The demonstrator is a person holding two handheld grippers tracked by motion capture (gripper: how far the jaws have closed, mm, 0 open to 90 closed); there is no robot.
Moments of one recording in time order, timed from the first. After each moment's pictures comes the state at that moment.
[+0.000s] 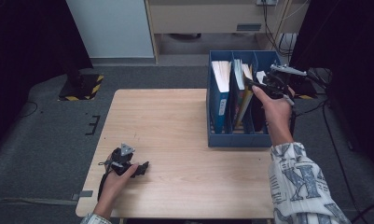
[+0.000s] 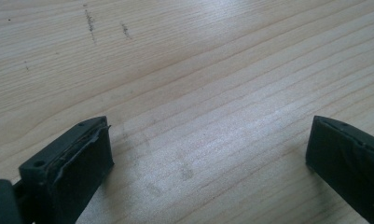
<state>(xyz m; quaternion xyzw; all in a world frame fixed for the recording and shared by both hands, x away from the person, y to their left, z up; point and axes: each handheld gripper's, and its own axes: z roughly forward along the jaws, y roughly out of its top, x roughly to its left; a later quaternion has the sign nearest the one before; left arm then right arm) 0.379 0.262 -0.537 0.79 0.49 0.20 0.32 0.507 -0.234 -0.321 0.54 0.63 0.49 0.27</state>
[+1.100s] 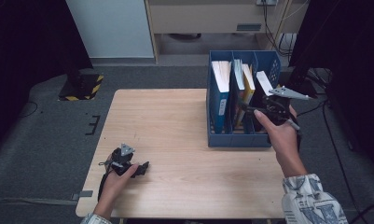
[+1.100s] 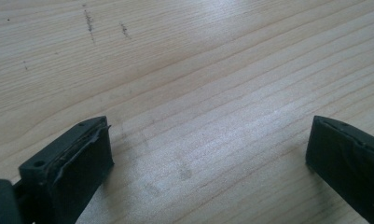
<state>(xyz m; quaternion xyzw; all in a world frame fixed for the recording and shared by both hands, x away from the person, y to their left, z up) 0.379 0.262 -0.537 0.79 0.49 0.20 0.32 0.437 -0.227 -0.341 0.48 0.67 0.50 0.26</state>
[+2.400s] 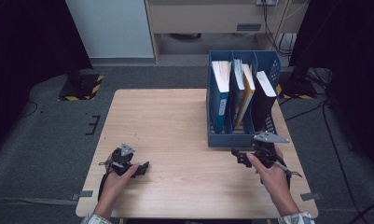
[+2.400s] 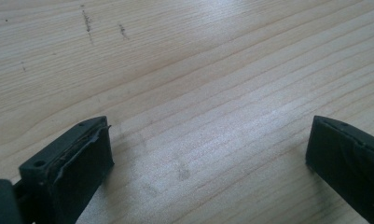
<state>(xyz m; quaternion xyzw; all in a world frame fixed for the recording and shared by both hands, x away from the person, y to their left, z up) 0.378 0.261 -0.537 0.79 0.48 0.20 0.32 0.371 -0.213 -0.453 0.48 0.73 0.45 0.18</state>
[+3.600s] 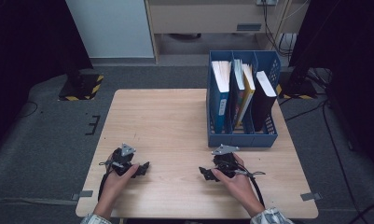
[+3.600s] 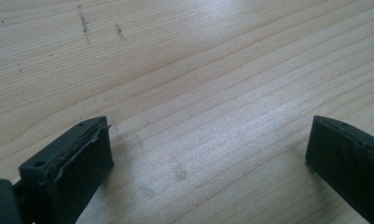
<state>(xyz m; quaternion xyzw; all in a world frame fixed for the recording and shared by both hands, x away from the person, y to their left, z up) 0.379 0.260 -0.537 0.79 0.48 0.20 0.32 0.374 -0.113 -0.516 0.40 0.83 0.38 0.12</state>
